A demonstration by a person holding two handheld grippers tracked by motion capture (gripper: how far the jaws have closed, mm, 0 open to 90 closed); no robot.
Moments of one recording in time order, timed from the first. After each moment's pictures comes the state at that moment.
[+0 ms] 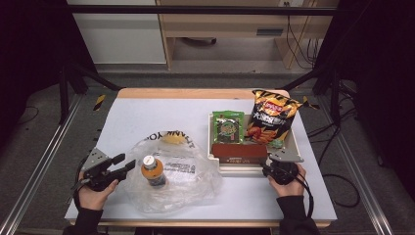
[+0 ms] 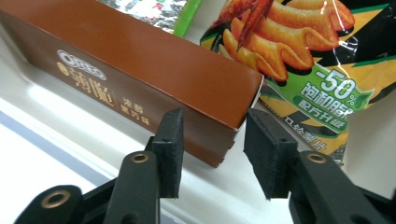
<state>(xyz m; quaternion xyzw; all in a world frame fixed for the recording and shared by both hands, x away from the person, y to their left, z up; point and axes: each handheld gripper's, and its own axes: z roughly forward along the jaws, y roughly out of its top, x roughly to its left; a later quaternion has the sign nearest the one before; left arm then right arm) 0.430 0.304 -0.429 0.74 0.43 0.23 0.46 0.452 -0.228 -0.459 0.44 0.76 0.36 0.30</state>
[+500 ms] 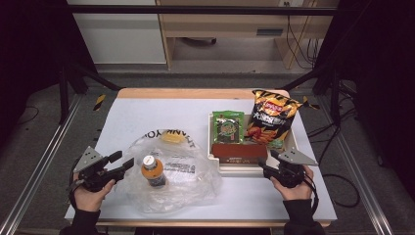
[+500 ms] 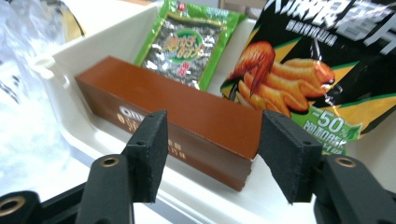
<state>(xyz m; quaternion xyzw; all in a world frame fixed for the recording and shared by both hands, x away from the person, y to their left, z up) 0.420 0.305 -0.411 0.72 0.42 0.24 0.49 0.431 -0.231 -0.429 0.44 0.73 0.45 0.28</state>
